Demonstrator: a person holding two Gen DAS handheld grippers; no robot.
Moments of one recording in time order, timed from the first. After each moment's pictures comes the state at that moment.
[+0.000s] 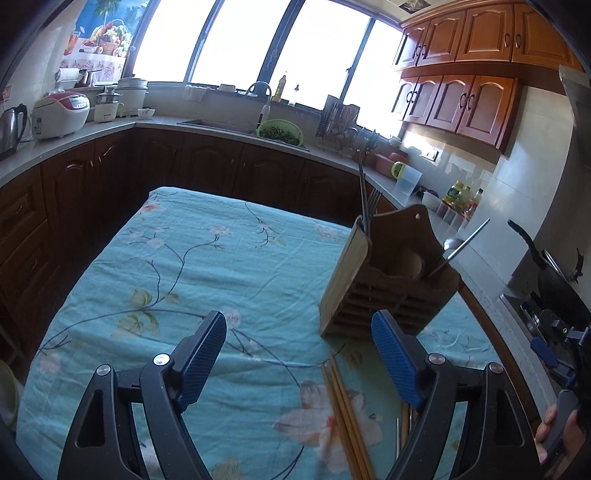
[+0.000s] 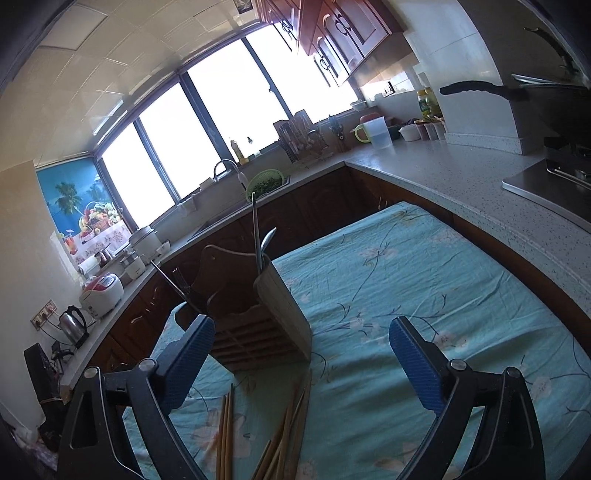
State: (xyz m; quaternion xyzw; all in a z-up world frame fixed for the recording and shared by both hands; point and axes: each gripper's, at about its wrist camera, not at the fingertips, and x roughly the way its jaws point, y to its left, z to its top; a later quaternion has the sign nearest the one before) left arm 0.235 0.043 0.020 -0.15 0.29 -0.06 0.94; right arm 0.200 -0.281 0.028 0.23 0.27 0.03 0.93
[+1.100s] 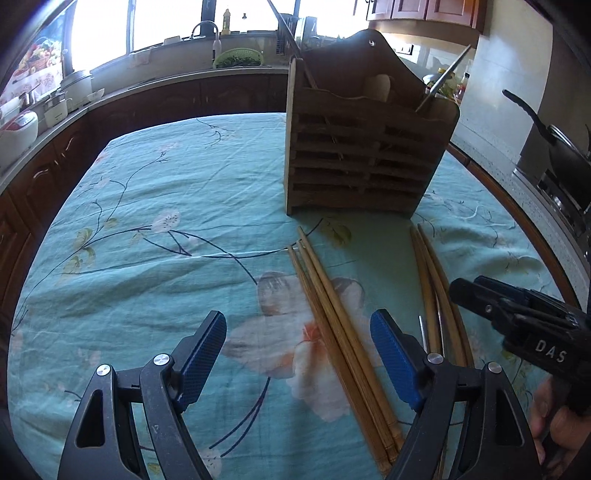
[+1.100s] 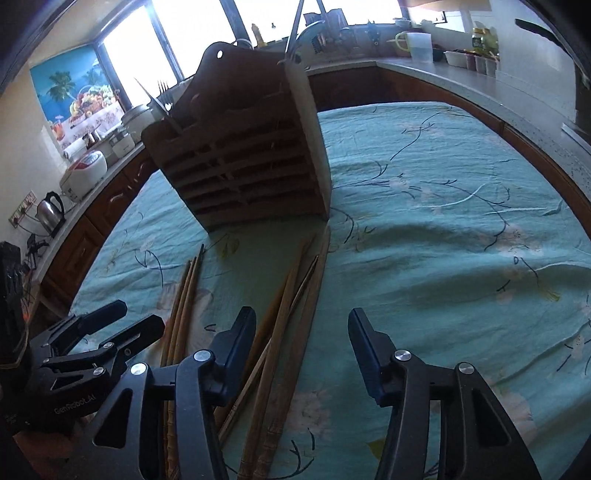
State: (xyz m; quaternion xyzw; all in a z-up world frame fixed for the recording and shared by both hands) left arm 0.264 -0.035 -0.021 -0.01 0.43 -0.08 0.90; right arm 0.236 -0.199 -0.074 0.11 0.46 0.08 0.88
